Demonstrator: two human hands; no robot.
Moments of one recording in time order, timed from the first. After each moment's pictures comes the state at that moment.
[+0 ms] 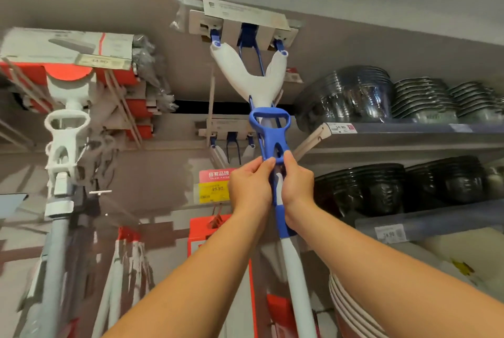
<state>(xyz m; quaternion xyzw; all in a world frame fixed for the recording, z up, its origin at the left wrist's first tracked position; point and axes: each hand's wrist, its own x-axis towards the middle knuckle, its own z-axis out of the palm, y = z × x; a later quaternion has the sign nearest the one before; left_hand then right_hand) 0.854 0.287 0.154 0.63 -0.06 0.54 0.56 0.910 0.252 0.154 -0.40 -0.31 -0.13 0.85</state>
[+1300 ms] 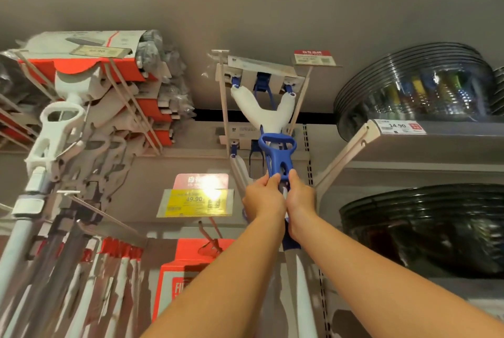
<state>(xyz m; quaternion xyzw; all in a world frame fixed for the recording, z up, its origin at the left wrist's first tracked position) 1.014 0.344 0.191 0.56 0.09 0.63 0.53 1.065 0.333 0.197 -0.42 -0.33 0.00 0.85</state>
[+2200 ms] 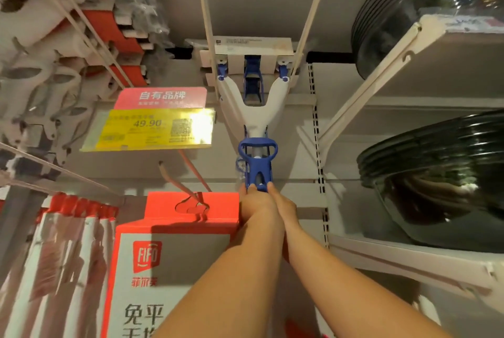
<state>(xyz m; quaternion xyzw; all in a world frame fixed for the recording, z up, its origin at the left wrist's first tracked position) 1.116 0.448 0.138 0.35 0.11 0.56 0.75 1.160 0.449 0.119 -0.50 -0.32 0.10 0.80</state>
